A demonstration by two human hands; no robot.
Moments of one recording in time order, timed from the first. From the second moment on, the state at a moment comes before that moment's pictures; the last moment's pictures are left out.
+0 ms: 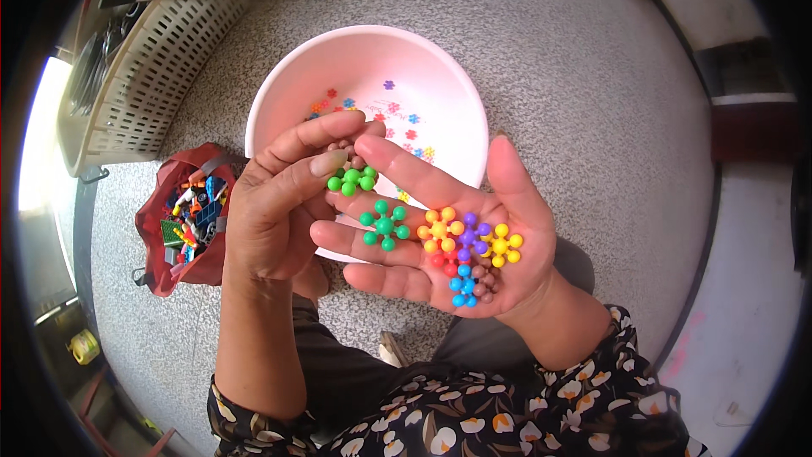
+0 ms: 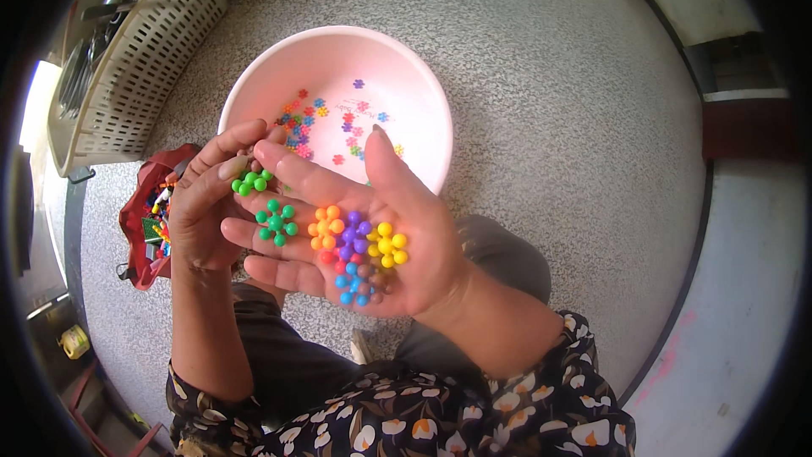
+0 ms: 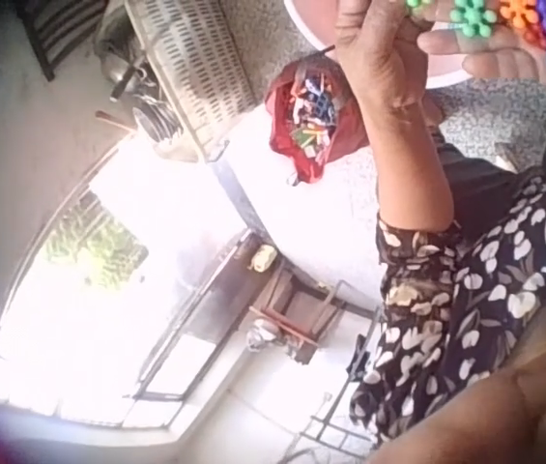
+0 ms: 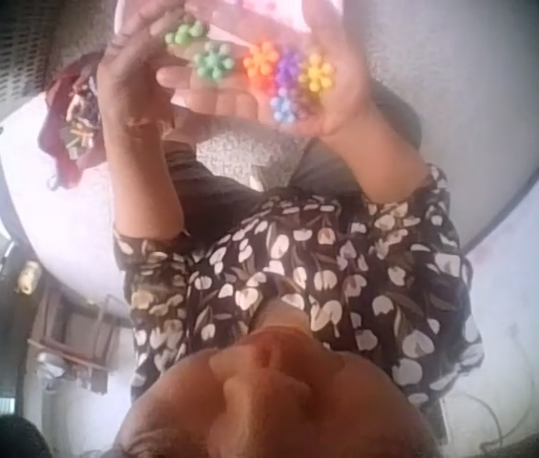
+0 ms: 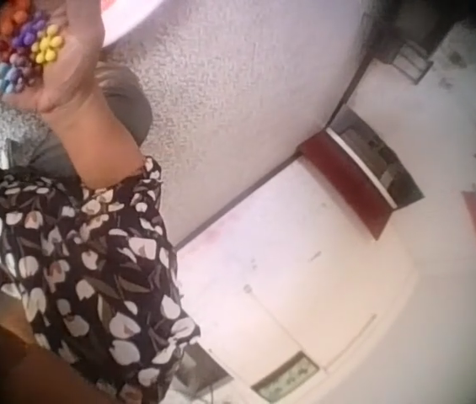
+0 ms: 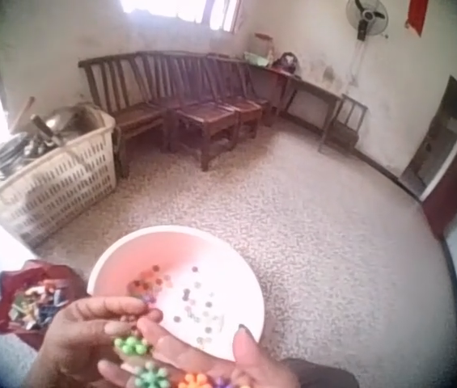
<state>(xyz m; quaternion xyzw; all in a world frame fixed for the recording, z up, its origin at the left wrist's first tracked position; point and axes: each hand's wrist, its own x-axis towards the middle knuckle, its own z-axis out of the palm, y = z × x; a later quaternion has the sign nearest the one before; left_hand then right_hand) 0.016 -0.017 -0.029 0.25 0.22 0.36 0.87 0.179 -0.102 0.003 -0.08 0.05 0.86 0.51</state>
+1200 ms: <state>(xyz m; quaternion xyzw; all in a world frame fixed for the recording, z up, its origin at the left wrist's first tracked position) 0.013 0.000 -0.030 0.22 0.29 0.40 0.84 0.185 -0.096 -0.009 -0.06 0.00 0.84 0.54</state>
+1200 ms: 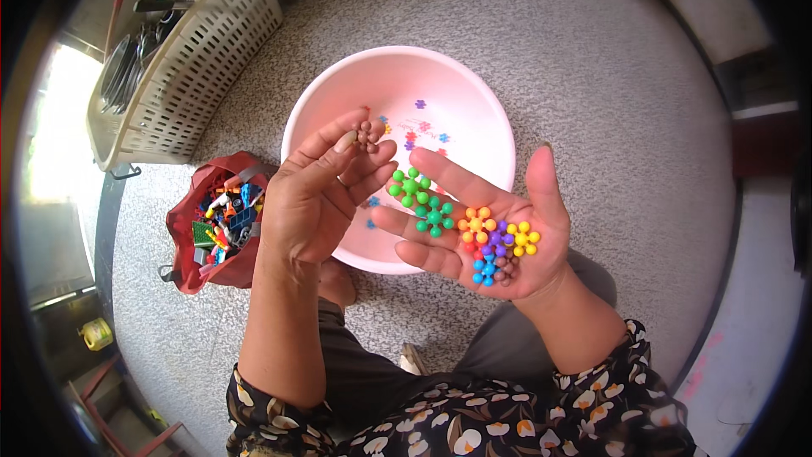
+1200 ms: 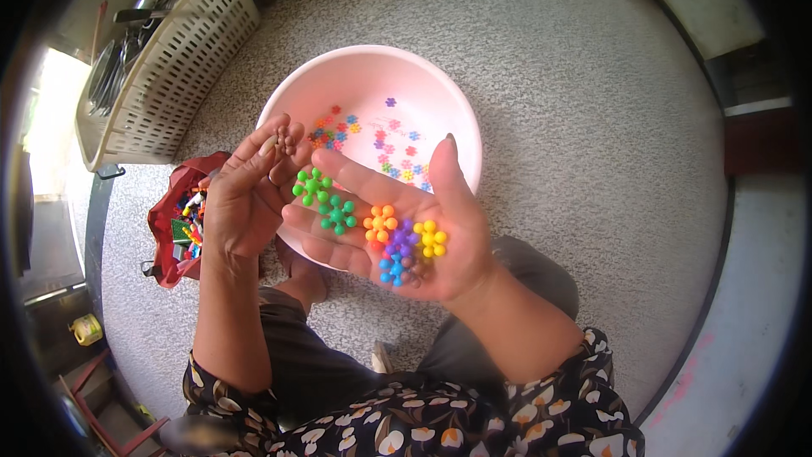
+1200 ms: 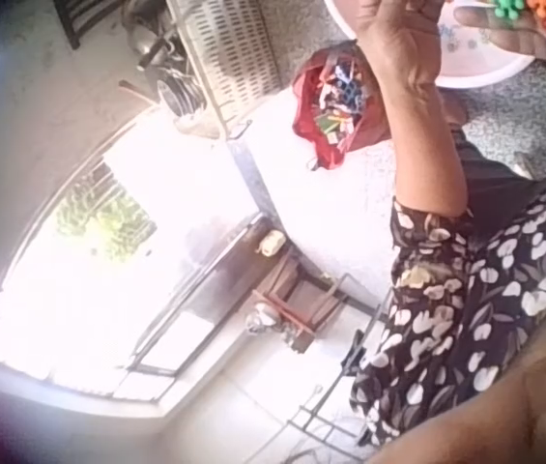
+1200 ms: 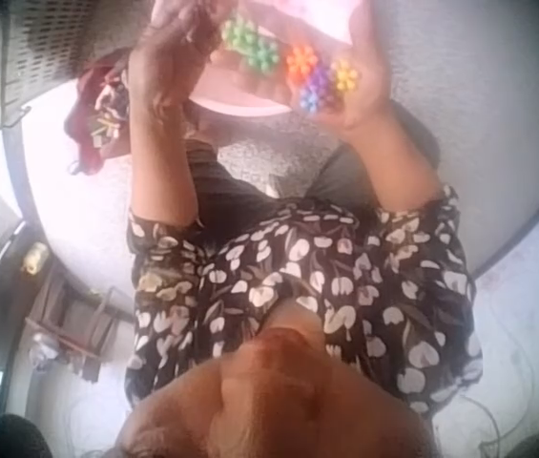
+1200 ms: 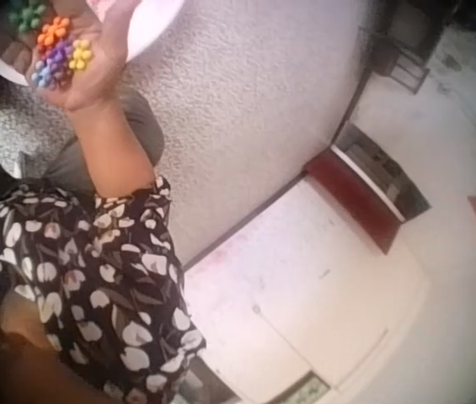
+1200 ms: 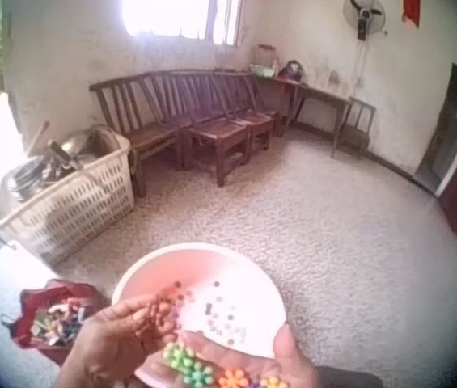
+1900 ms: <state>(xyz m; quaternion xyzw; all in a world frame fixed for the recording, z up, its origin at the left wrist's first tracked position) 0.015 -0.008 -0.048 0.20 0.27 0.33 0.88 0.197 -0.103 -0.027 -0.10 -0.07 0.86 0.49</state>
